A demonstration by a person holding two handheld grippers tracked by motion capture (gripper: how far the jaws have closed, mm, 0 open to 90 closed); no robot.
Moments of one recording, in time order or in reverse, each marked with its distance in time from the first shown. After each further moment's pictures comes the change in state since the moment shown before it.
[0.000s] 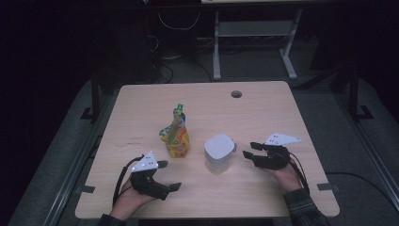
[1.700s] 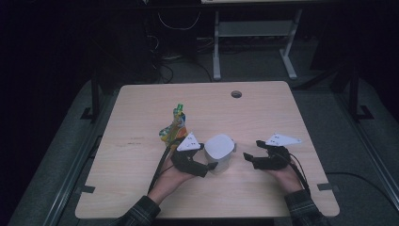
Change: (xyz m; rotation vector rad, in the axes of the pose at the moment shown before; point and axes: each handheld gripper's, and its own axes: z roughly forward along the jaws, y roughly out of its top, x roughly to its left) left arm -0.009 0.070 0.094 -0.018 -0.020 0.085; right arm -0.005 -0.009 0.005 -0.004 -0.057 0.029
